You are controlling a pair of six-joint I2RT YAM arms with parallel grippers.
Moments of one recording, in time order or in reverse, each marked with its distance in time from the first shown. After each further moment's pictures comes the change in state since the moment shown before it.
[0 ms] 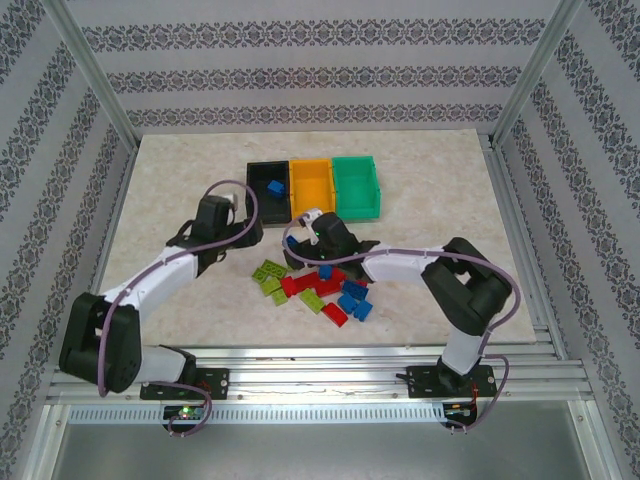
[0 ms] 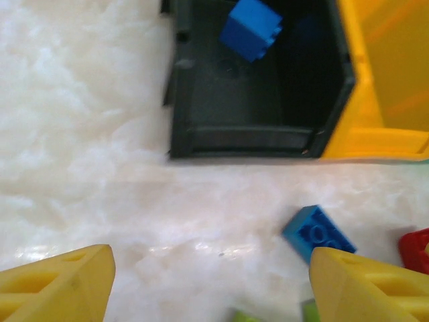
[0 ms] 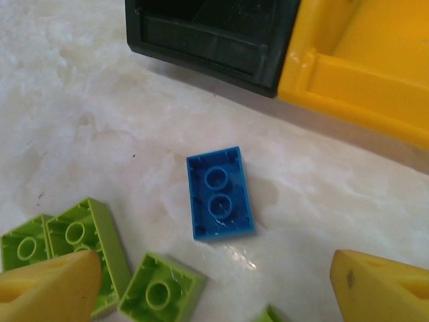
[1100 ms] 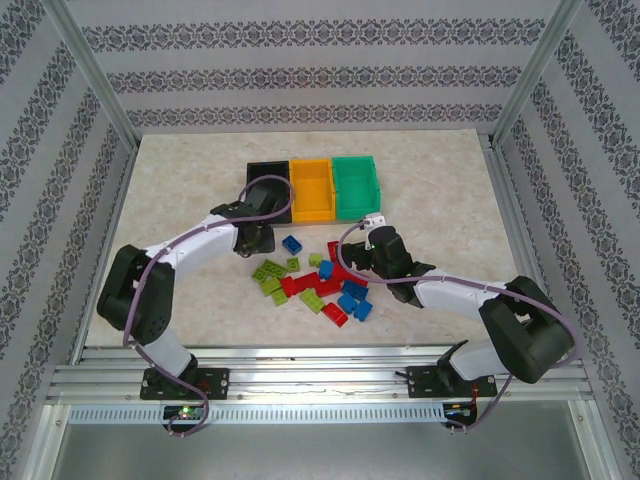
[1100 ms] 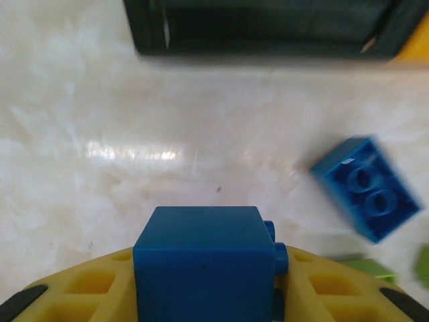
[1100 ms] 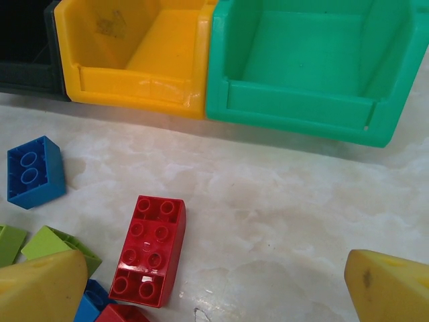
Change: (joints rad) left arm -0.208 0.322 0.407 -0.480 -0.188 -0.135; right arm -0.172 -0.406 -0.443 0.143 0.170 -0.017
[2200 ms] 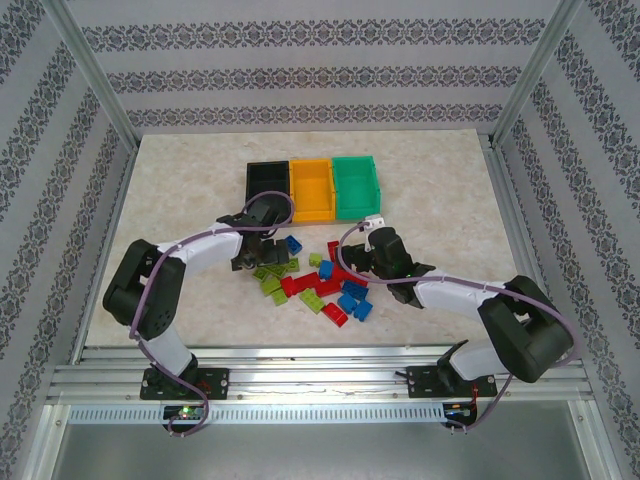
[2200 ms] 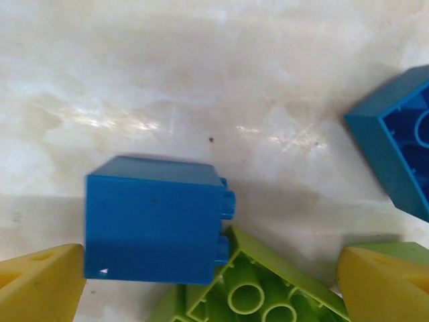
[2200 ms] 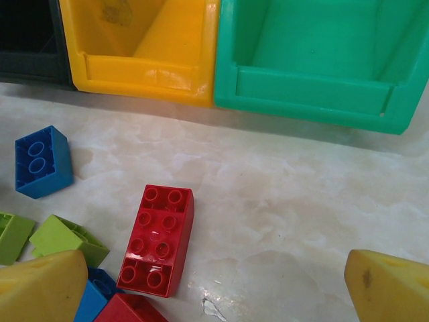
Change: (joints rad) left arm -0.014 0.053 -0.112 0.061 0.081 -0.086; right arm 0.000 0.007 -0.006 -0.001 -0.029 0.014
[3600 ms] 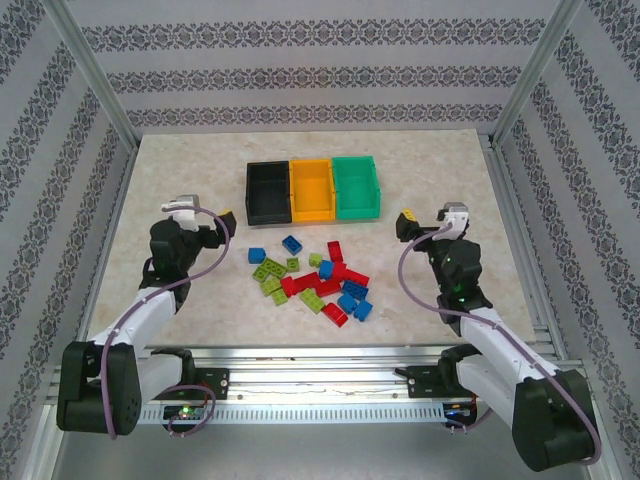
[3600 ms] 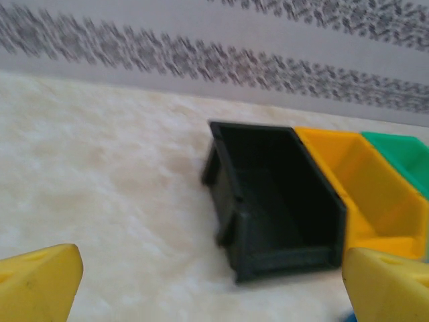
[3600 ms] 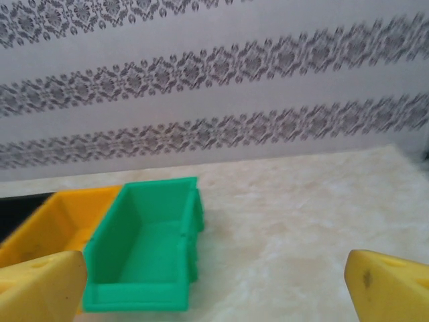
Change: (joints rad) left arm 0.458 -0.598 -0.602 1.003 0.277 0.391; right arm -0.411 -0.488 -0.237 0.291 -0.077 -0.073
